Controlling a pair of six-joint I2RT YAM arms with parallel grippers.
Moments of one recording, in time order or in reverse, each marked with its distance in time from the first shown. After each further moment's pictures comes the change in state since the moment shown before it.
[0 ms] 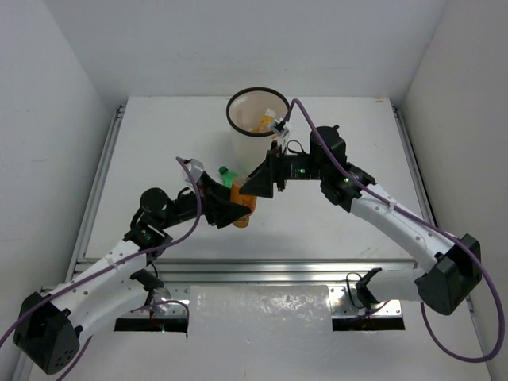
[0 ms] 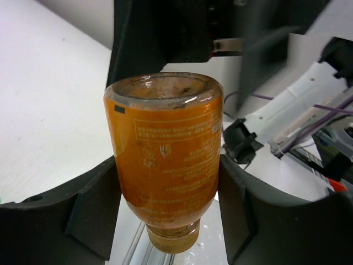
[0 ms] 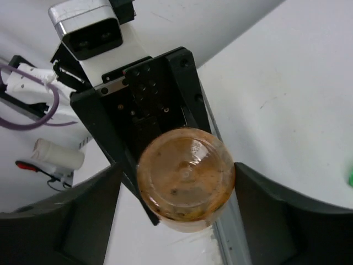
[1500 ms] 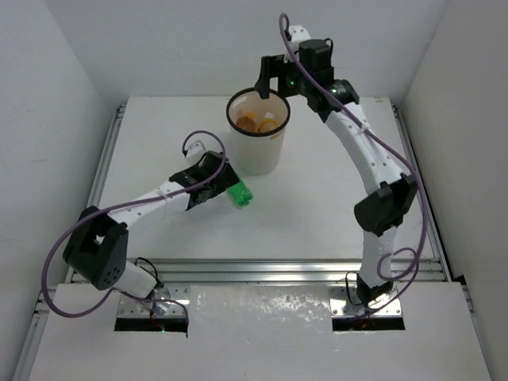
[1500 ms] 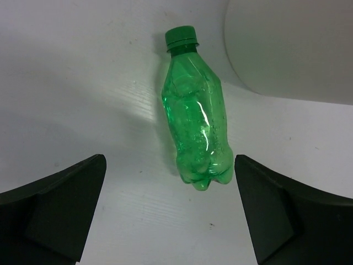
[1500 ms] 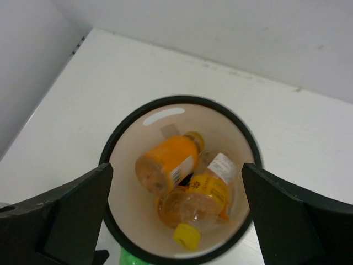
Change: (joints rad) left arm -0.016 0.629 0.490 -0.866 -1.043 -0.392; right arm -0.219 0.727 1.102 -0.537 0.685 -0.354
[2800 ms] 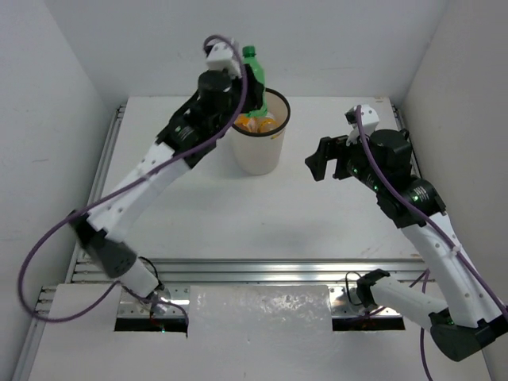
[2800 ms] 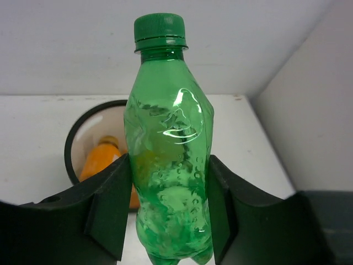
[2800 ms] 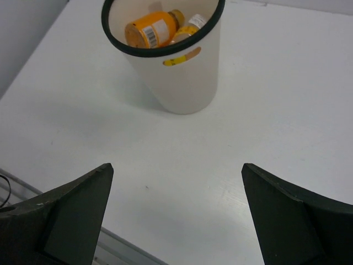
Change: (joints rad) left arm -0.137 0.025 0.751 0.056 -0.001 0.576; right arm -0.001 -1.046 -0.991 -0.036 0.058 0.014
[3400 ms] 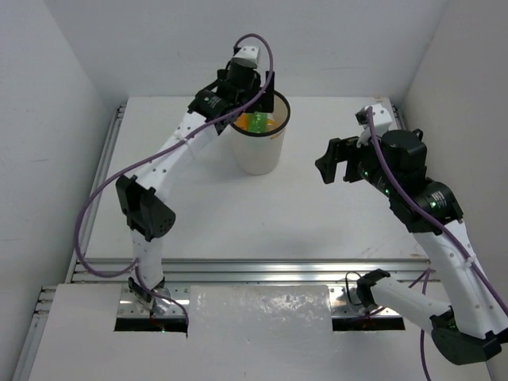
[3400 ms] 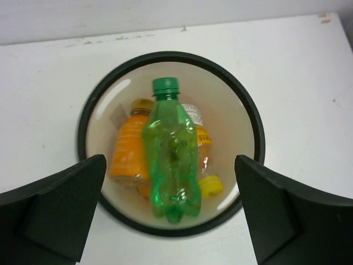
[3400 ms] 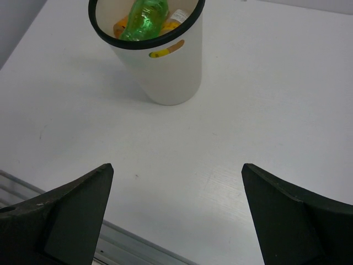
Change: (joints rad) left arm 0.127 0.536 0.526 -0.390 0.109 0.105; right arm 0.000 -0.014 0.102 -0.161 0.061 -0.030
